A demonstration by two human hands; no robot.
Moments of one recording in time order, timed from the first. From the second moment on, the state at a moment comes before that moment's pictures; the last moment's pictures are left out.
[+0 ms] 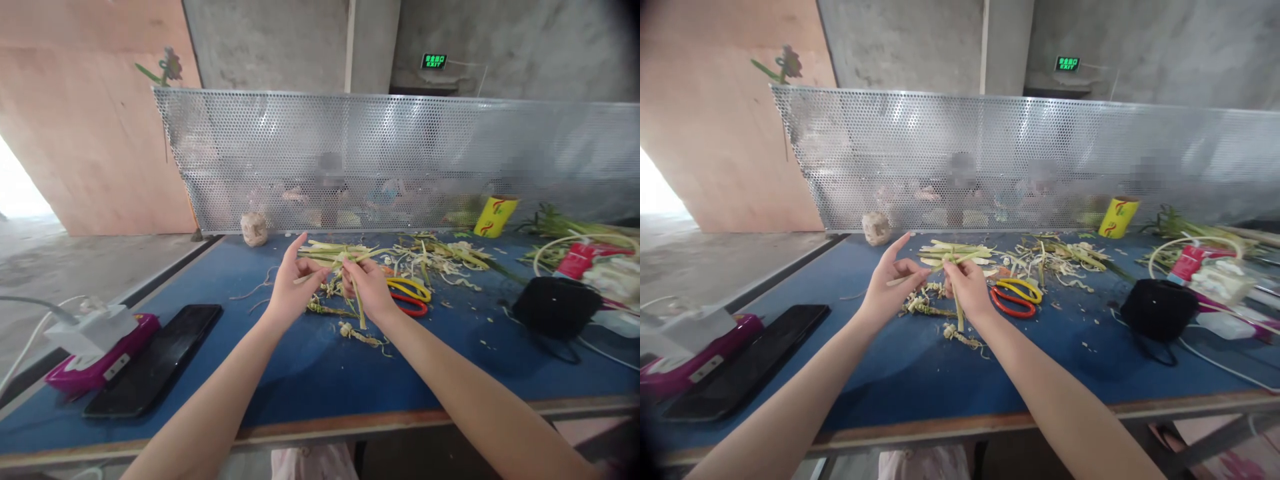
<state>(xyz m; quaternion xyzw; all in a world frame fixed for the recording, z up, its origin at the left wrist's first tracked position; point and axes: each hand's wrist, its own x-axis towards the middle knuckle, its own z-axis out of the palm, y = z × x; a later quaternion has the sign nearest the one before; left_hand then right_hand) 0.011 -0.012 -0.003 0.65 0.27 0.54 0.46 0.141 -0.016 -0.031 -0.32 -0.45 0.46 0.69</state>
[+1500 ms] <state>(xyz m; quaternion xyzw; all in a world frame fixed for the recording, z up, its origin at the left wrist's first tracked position) -0.010 -0.009 0.006 0.80 0.28 0.46 0.25 0.160 -0.021 -0.024 -0.39 -0.63 0.39 0.55</state>
